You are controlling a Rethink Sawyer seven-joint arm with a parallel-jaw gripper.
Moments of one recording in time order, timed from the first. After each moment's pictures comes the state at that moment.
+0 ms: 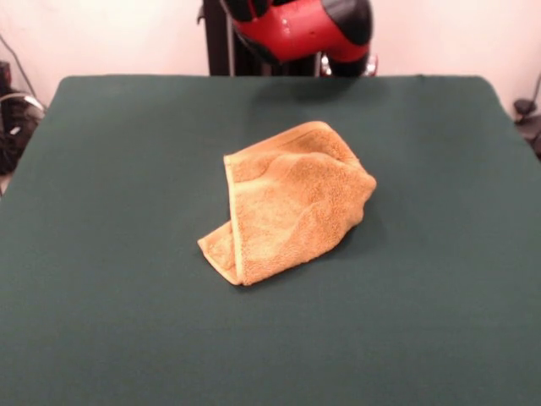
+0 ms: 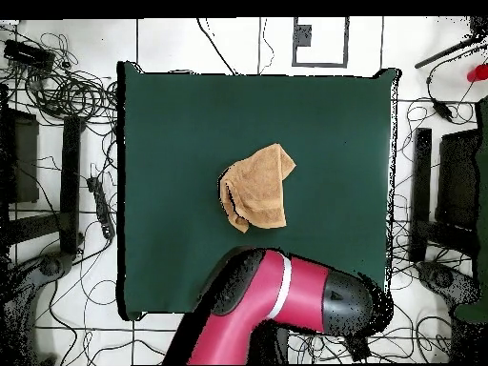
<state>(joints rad) -0.27 0.06 0.12 1.96 -0.44 0.19 2.17</state>
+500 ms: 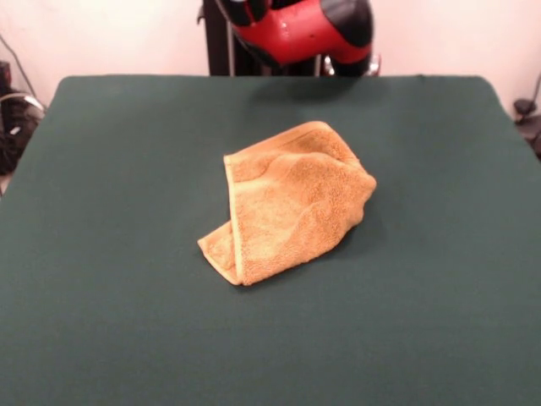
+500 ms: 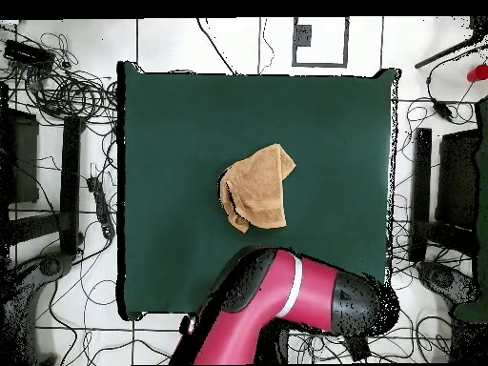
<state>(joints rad) -0.30 0.07 0.14 1.97 -0.44 0.20 2.17</state>
